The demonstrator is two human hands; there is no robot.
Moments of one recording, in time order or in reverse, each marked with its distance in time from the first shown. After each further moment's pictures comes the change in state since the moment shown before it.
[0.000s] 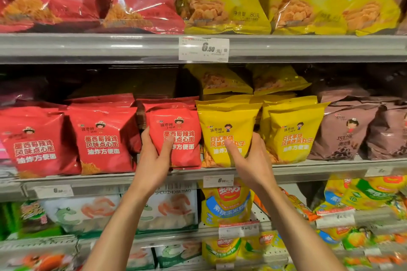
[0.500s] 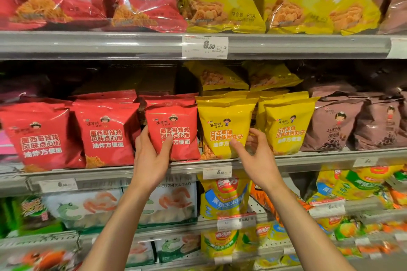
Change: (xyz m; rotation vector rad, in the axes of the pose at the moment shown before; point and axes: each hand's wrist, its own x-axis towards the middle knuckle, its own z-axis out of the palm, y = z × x) left_hand -0.013 -0.007 -0.012 0.158 0.042 -0.007; right_hand -0.019 0.002 -0.018 0.178 -0.026 0.048
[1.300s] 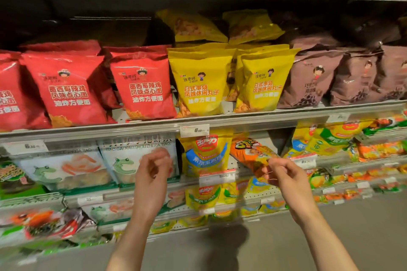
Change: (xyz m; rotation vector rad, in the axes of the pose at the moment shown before) left_hand -0.139 -0.029 0.050 -0.386 -0.045 -0.218; right_hand -0.114 0.115 -0.089 0.336 0.124 0.361
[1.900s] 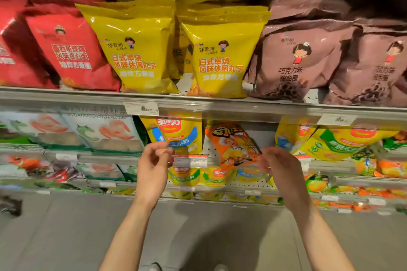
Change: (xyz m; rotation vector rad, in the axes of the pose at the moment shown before) left_hand -0.033 -0.041 0.168 -0.006 0.207 -0.201; right_hand 0.137 0.040 -0.104 -0.166 -0.226 0.033
